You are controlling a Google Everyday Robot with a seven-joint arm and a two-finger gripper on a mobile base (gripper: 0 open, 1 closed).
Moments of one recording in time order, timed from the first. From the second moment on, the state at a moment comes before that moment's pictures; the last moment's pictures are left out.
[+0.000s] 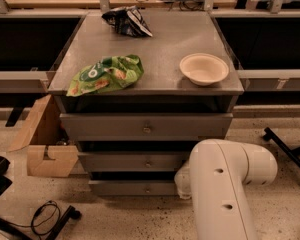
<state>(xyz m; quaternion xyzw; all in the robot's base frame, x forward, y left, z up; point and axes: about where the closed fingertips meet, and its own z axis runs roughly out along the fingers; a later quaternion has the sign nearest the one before) 0.591 -0.185 0.174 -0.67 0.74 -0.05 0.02</state>
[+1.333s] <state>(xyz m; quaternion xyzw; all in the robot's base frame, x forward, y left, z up) 0.597 -0.193 0.191 -0.67 0.74 -0.05 0.02</state>
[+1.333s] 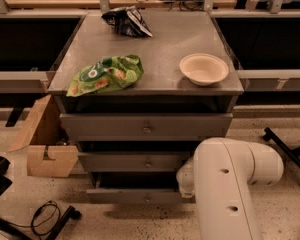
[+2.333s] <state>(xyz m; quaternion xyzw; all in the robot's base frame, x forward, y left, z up) 0.593 -0.196 0.192 -0.66 0.75 -0.05 0.02</state>
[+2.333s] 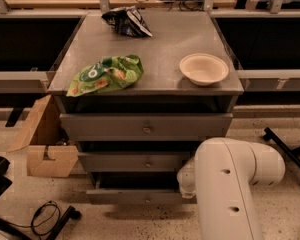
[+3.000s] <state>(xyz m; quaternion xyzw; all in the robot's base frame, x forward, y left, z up) 0.593 -0.196 0.192 -0.66 0.75 -0.05 0.02</state>
